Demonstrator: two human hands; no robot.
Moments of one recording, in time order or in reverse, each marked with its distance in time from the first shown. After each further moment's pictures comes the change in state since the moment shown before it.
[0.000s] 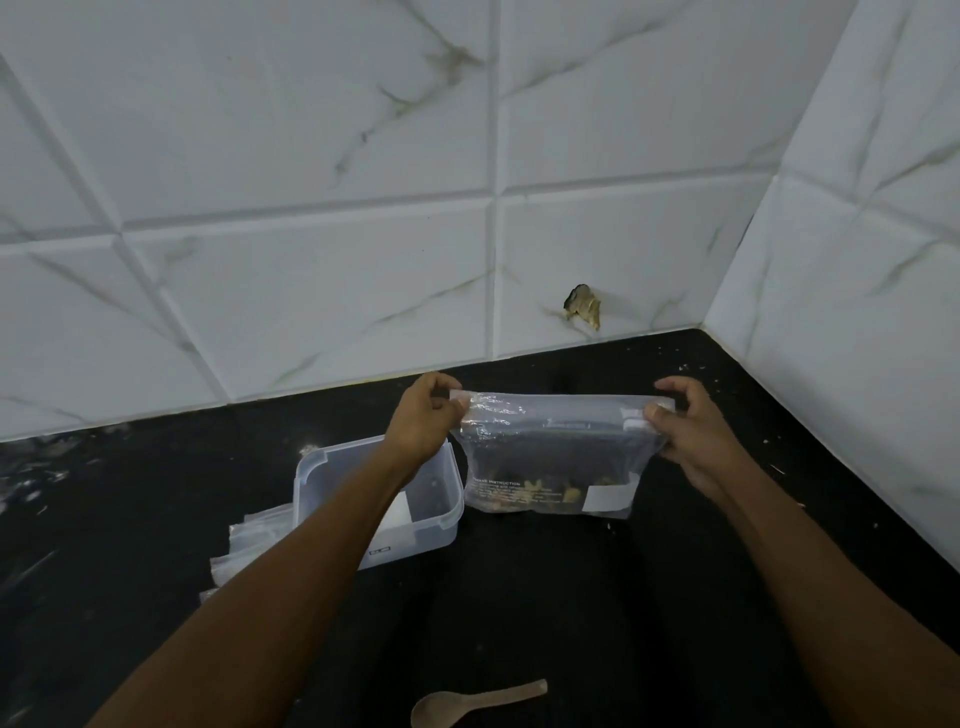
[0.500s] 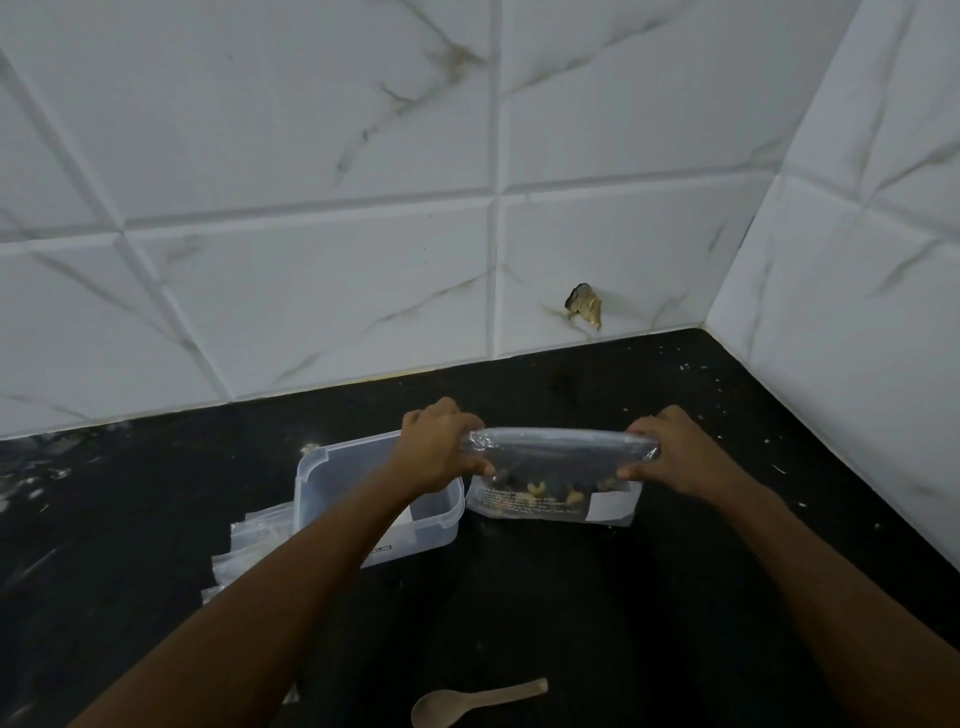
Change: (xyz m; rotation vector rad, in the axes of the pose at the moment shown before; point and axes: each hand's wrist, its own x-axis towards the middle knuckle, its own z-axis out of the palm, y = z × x) left_hand -0.009 -0.006 0.006 0.890 -0.256 0.192; right_hand 0.003 0.019 -0.007 -1.039 -0.228 -0.318
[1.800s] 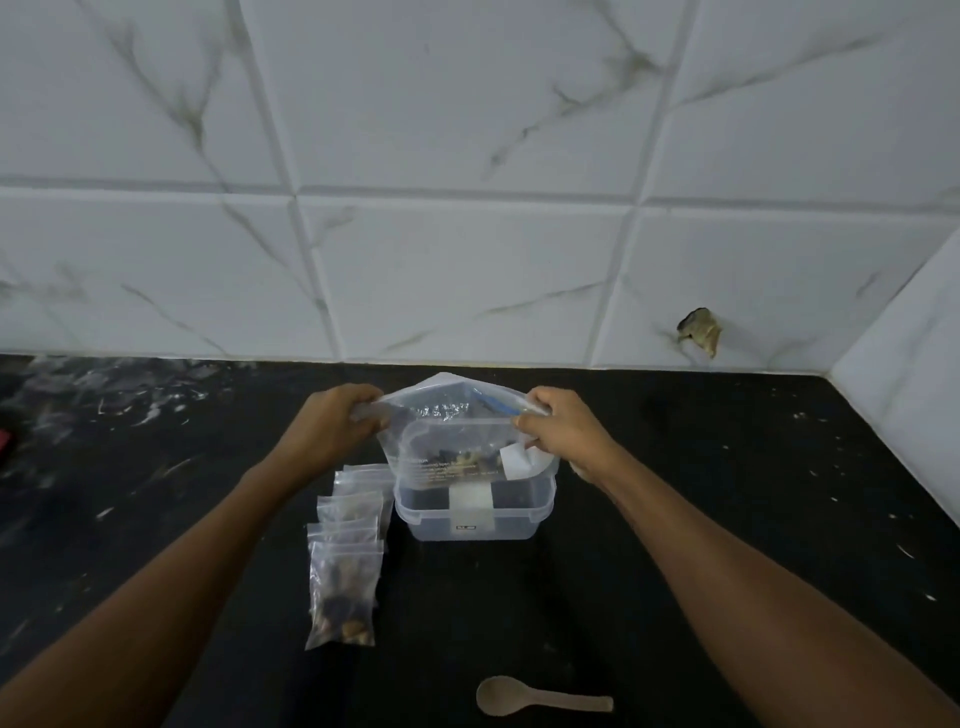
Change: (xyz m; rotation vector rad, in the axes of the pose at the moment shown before) left_hand -0.123 -0.146 -0.068 -0.241 0.367 -0.279; right_hand 0.046 -0.213 0.070 0.597 -0.154 -0.121
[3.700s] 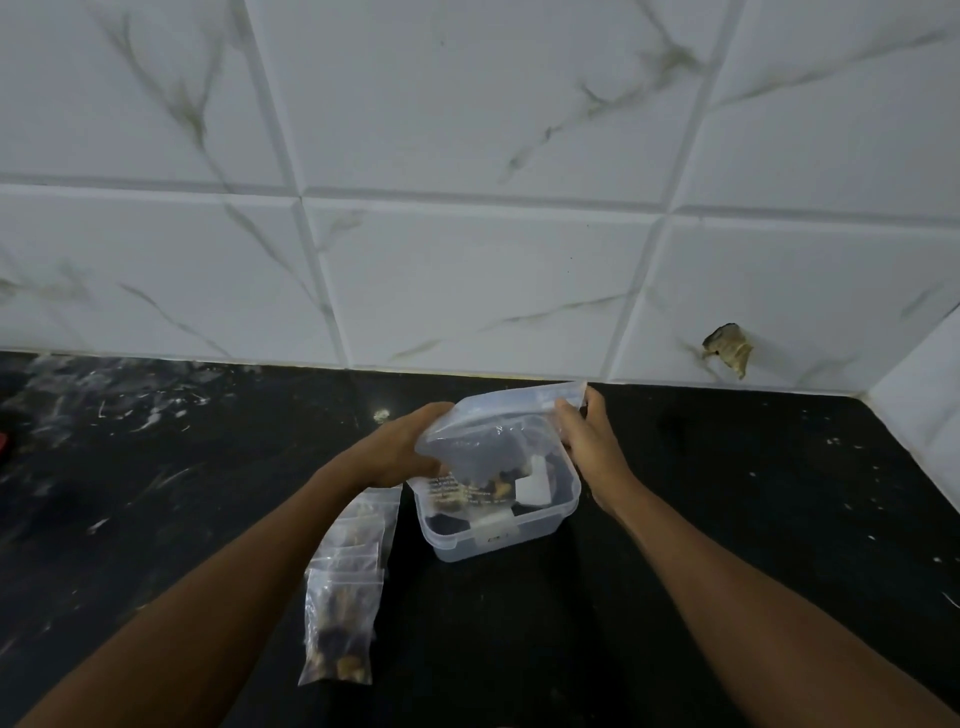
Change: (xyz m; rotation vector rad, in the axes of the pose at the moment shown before) left_hand 0.047 0.002 0.054 -0.177 -0.419 0.070; right_hand 0.042 0.038 0.002 0.315 0.155 0.018
